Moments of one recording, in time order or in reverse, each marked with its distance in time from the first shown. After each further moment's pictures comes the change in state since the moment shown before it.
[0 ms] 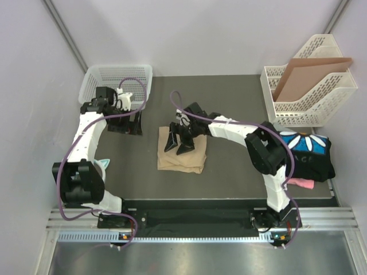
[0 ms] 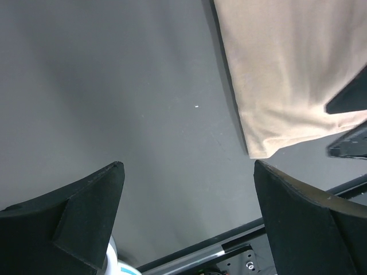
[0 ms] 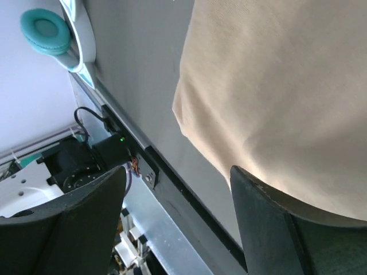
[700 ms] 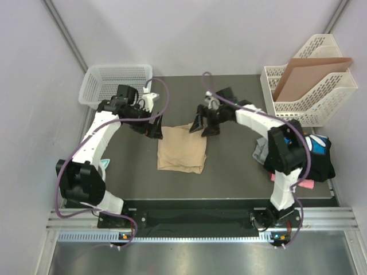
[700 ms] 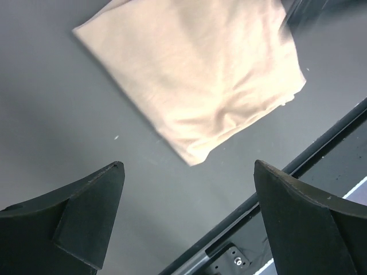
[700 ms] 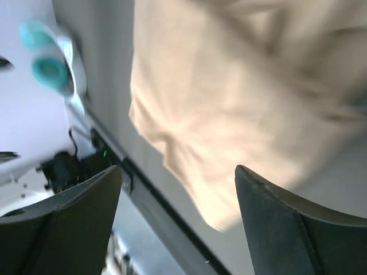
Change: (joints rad) left arm -0.206 -0.010 0.031 -0.010 0.148 0.029; right arm -0.224 -0.074 -0.045 -0.067 -0.051 -0.181
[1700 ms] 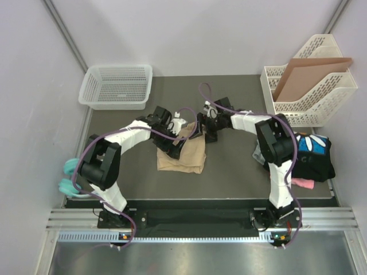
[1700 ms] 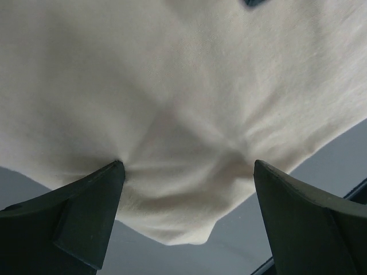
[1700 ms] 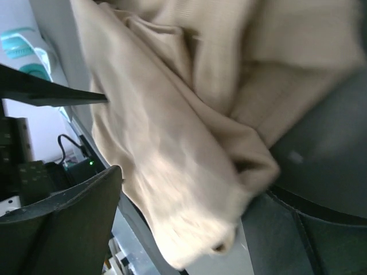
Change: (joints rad) left arm -0.281 0.237 -0.230 0.348 -0.132 -0.007; right arm -0.092 0.108 -0.112 0.196 -0.040 -0.010
